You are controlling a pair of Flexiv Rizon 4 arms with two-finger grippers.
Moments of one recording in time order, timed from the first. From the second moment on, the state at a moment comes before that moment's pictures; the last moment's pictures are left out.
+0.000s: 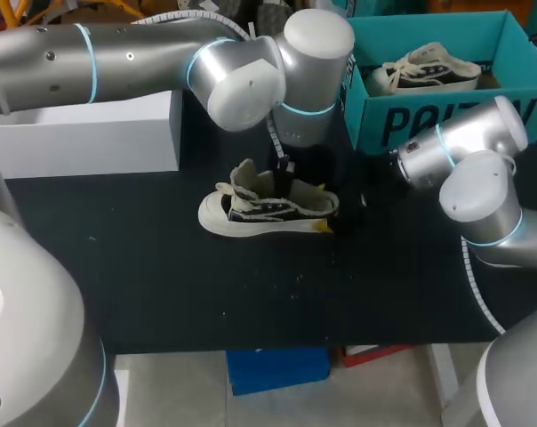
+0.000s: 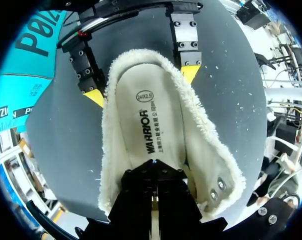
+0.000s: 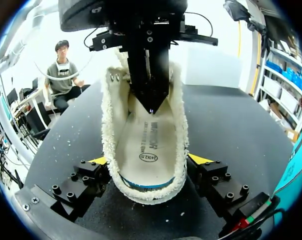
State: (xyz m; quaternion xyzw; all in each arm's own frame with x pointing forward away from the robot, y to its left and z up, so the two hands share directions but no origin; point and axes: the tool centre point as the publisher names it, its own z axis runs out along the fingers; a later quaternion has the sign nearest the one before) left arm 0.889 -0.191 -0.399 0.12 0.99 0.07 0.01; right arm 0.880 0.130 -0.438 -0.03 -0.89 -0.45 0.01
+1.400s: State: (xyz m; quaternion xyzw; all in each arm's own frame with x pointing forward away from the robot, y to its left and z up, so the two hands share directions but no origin) left arm 0.884 -0.197 -0.361 0.14 0.98 -0.06 -0.15; right arm 0.880 0.130 -0.438 -0.03 -0.89 -0.45 0.01
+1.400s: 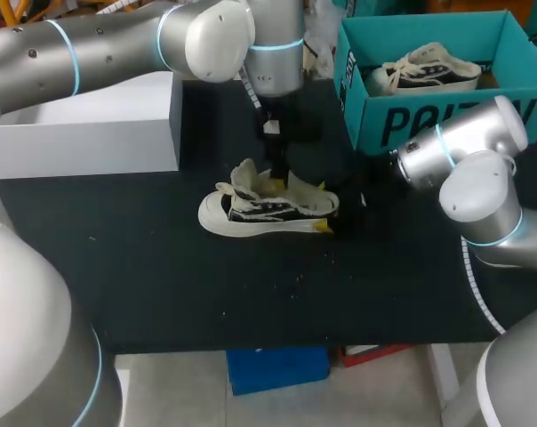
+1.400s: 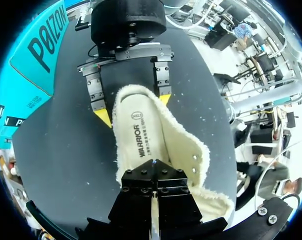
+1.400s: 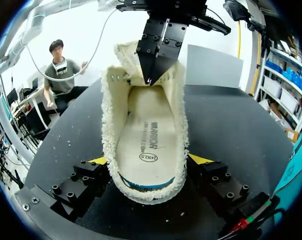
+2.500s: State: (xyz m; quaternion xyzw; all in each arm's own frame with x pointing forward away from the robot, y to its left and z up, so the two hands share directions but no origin) left arm 0.834 -0.198 -0.398 0.07 0.98 -0.04 -0.19; right arm 0.879 0.130 -0.438 -0.03 -0.89 -0.45 0.01
